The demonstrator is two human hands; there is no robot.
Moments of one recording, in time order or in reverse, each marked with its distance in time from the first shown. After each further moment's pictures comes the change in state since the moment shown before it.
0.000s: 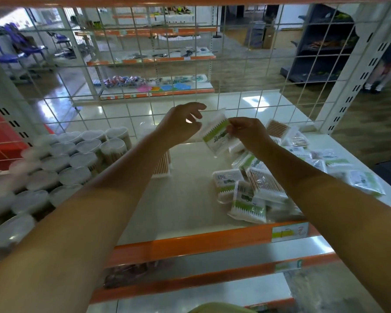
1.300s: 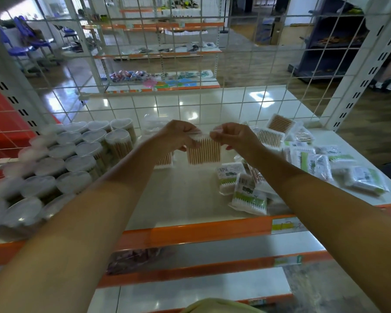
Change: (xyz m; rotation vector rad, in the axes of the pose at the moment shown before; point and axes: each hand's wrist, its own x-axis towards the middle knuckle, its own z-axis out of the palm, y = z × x) left_hand -0.037 -0.008 0.004 -0.306 -0.200 -0.383; right_hand -0.021 0.008 0.025 0.097 -0.221 -0.037
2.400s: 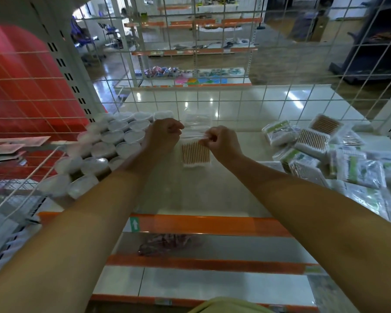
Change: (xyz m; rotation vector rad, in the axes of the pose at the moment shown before) left_hand -0.045 -0.077 -0.067 0.274 0.534 0.154; right_hand 0.033 -0.016 0.120 -0.421 0.149 -0.221
